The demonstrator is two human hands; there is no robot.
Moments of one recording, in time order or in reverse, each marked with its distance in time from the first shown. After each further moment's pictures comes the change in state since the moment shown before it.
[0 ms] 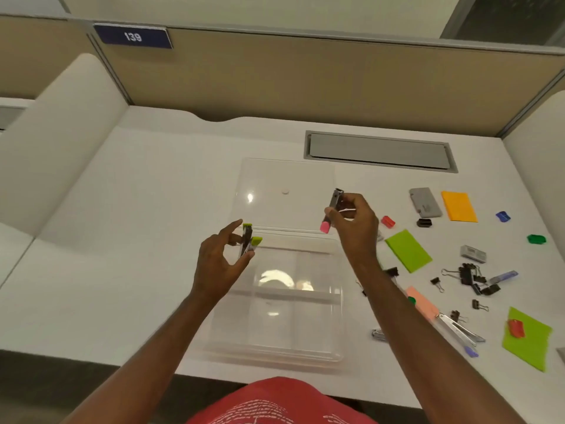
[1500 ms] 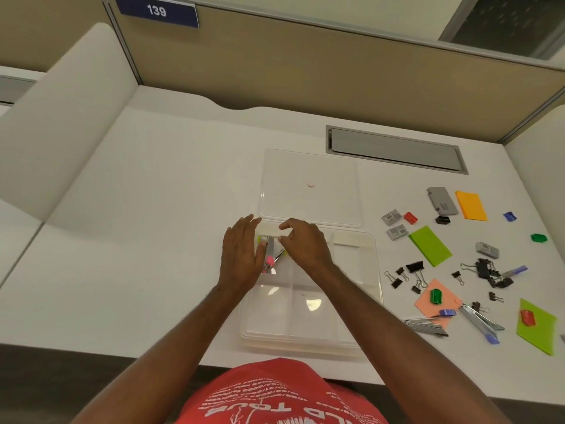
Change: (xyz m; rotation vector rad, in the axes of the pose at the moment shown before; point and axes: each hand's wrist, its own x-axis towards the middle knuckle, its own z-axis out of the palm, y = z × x) left_hand -0.009 -0.078 -0.001 0.132 -0.034 -0.031; right_hand -0.077 -0.022 0.153 -0.587 -0.480 0.137
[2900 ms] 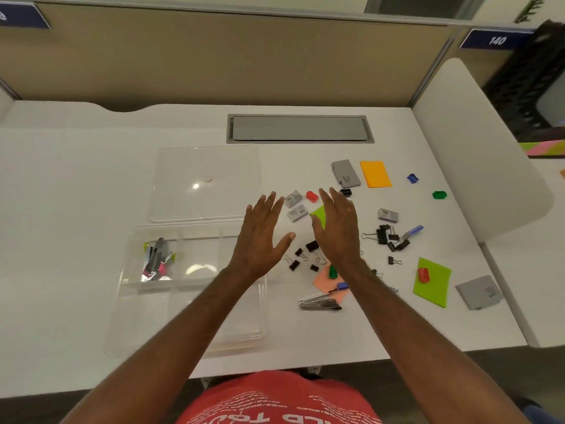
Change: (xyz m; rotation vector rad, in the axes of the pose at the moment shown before) left_hand 0.014 0.244 0.143 0.036 -0.306 0.326; right_hand -0.025 0.254 -0.188 -0.326 0.414 -0.073
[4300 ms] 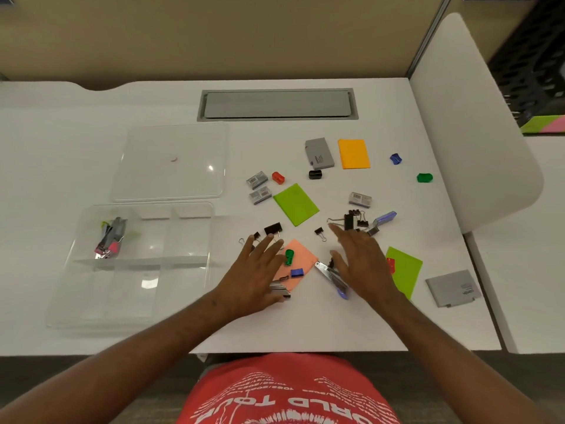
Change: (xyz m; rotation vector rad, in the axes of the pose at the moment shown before) left_hand -0.046 0.080 0.088 0.513 -0.456 0.209; right_hand -0.077 0.174 -0.037 0.023 -0.120 -0.263
